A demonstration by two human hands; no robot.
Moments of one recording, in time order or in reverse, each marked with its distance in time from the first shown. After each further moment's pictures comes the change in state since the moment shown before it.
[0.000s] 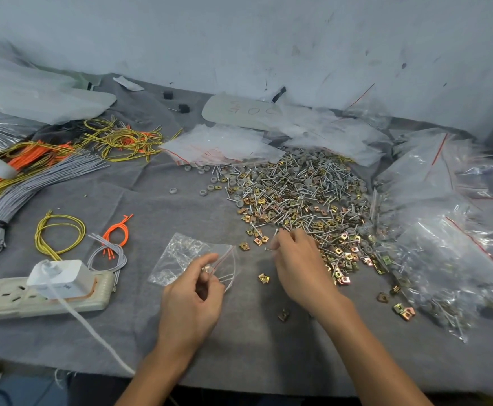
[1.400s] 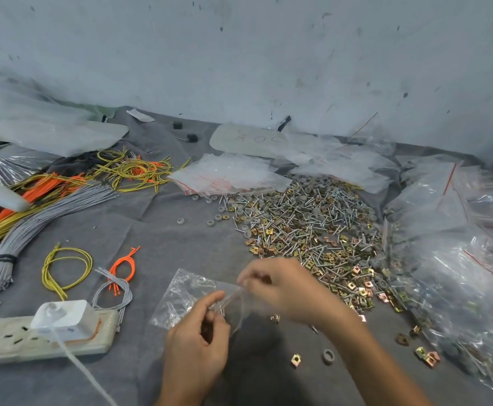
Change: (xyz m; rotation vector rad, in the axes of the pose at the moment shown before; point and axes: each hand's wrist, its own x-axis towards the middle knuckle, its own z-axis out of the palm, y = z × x) left_hand 0.000 -0.009 0.005 -0.033 0.073 -0.052; right_hand 0.031 -0.044 -0.034 0.288 -0.257 -0.188
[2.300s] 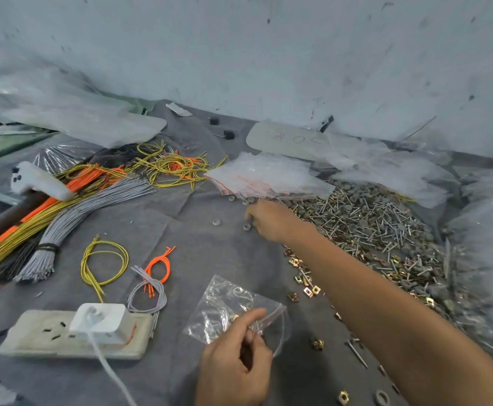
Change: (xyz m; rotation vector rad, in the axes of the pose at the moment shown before) left_hand 0.000 0.006 -0.005 0.034 0.038 0.076; right_hand 0.213 0.026 0.017 -0.545 -0.051 -0.069
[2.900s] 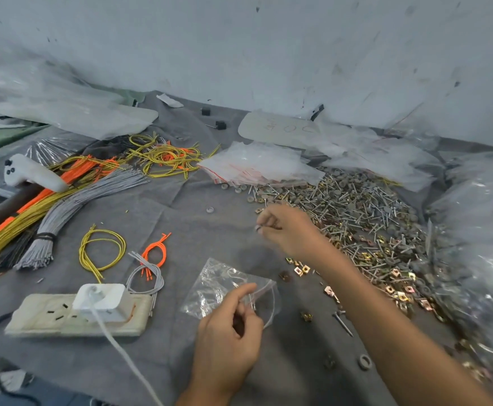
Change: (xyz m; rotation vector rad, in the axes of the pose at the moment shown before) left_hand 0.003 -0.001 -0.002 -0.047 -0.083 -0.054; right_hand -0.105 -0.007 -0.006 0.607 0.209 0.097
